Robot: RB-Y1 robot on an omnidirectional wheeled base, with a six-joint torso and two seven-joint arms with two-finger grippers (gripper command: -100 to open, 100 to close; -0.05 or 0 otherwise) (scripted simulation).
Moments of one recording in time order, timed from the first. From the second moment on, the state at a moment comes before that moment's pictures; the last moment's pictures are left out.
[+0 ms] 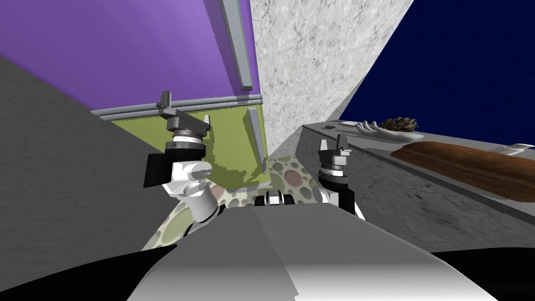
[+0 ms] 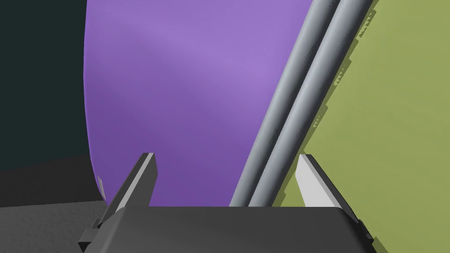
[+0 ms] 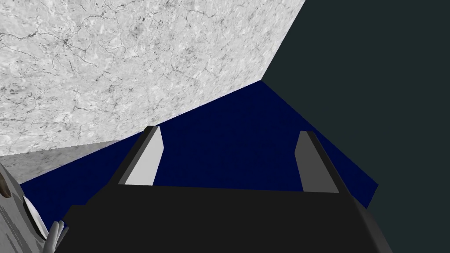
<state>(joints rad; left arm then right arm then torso) -0.19 0.24 0.42 -2.46 0.43 0.36 0.12 0.49 -0.02 -0.01 -2.32 -0.10 -0.56 0.13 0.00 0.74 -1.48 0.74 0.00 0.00</state>
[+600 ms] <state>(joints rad) -0.30 0.24 0.50 -2.46 0.51 0.49 0.12 0.49 -0.03 -0.01 -2.32 -0.10 -0.56 0.13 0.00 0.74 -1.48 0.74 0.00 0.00</state>
